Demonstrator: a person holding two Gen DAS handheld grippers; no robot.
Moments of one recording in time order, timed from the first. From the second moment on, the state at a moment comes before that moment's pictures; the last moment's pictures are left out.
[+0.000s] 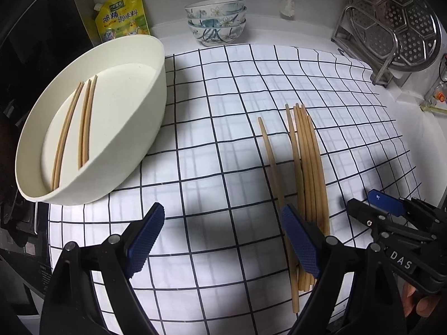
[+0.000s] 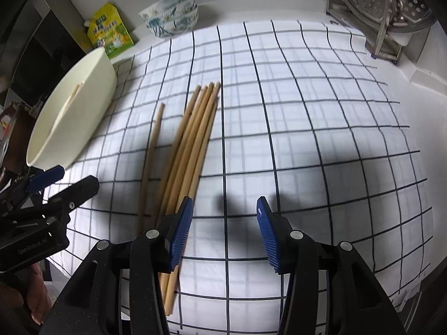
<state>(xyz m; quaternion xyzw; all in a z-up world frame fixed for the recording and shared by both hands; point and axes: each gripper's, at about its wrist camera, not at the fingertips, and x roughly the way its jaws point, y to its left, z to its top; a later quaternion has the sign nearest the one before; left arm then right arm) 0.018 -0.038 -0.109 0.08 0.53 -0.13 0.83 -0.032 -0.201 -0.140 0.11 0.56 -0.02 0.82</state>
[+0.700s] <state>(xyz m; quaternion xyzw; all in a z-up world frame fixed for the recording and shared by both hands) 0.022 -0.033 -0.128 0.08 0.54 -0.13 0.83 -0.024 -0.178 -0.154 0.08 0.57 -0.01 0.82</state>
